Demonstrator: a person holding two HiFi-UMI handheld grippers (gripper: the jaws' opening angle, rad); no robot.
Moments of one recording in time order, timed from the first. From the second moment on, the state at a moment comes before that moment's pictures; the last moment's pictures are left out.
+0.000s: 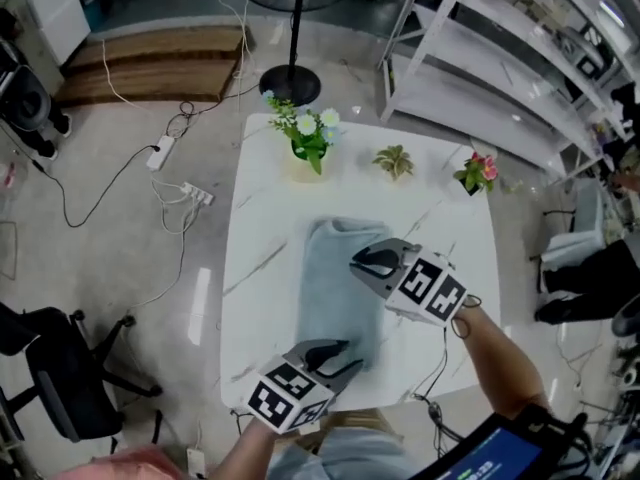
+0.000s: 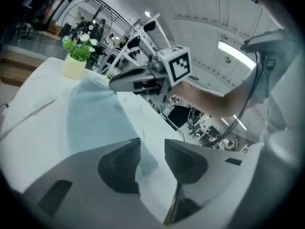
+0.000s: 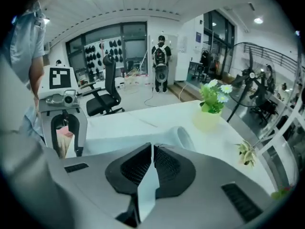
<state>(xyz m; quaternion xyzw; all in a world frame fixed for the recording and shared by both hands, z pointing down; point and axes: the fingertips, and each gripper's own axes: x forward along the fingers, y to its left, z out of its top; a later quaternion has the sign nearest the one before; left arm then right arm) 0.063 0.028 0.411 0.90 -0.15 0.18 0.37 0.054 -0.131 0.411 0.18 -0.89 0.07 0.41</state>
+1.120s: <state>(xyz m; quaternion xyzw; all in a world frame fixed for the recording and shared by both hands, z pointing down) 0.101 0.047 0.475 0.85 -0.01 0.31 0.42 0.069 -0.255 0.400 0.18 -0.93 0.06 0.33</state>
